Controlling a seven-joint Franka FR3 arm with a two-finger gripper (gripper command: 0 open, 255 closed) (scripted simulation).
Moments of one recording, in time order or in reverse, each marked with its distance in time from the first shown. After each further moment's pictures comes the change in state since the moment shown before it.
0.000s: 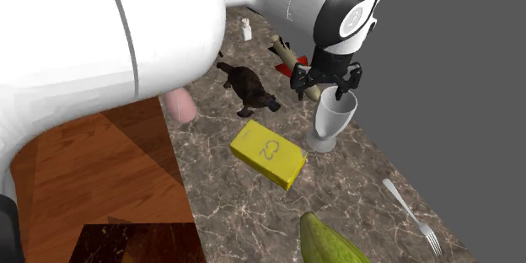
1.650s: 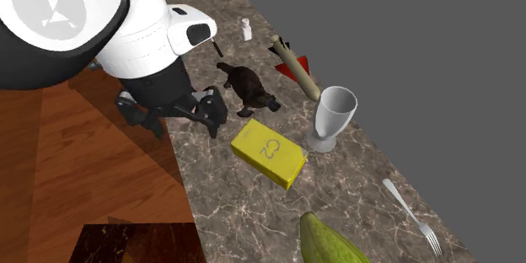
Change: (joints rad) arm 0.172 -0.939 0.312 -0.722 -0.368 -0.191 0.607
